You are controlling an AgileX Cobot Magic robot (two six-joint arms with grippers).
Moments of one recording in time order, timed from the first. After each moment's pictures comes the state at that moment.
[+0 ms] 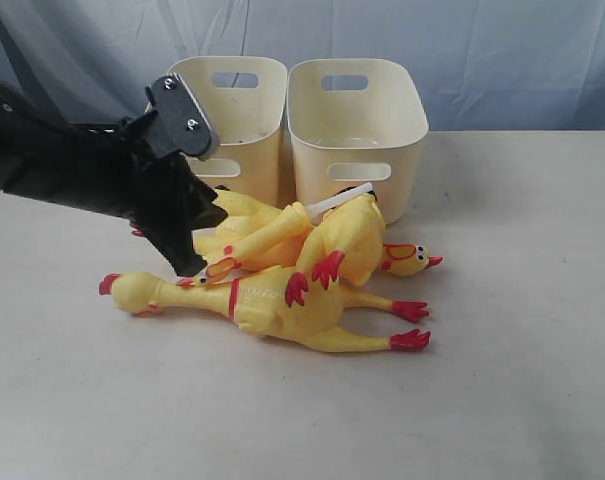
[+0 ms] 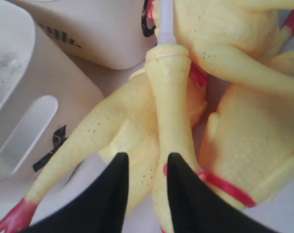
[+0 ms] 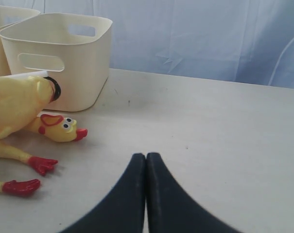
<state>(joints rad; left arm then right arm) -0.41 1.62 -0.94 -0.88 0.33 1.51 0.04 0.01 -0.01 0.20 0.31 -0.29</state>
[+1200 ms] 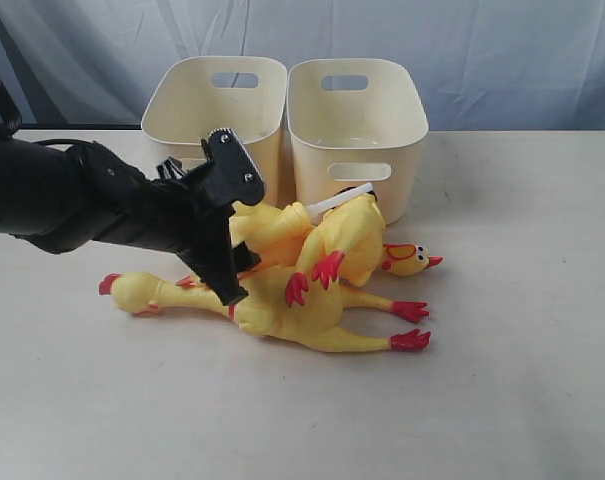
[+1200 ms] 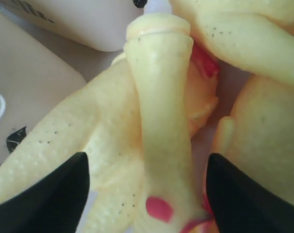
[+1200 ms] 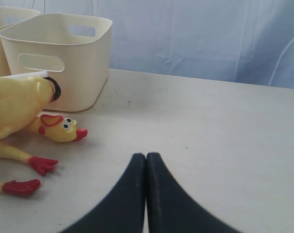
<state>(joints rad) -0.53 1.80 -0.94 -0.93 0.09 1.50 0.04 0.01 -0.01 0.20 0.31 -0.29</state>
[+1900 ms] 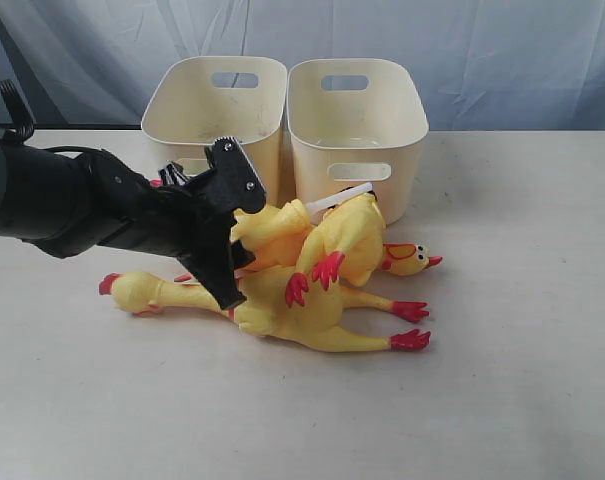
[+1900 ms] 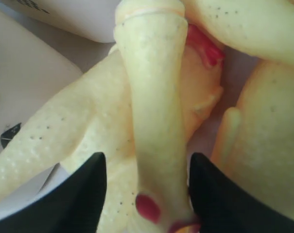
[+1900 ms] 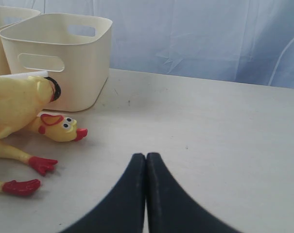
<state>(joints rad) -0.53 1.83 -0.95 -0.90 0.06 1.50 0.04 0.01 -0.01 0.20 0.31 -0.29</state>
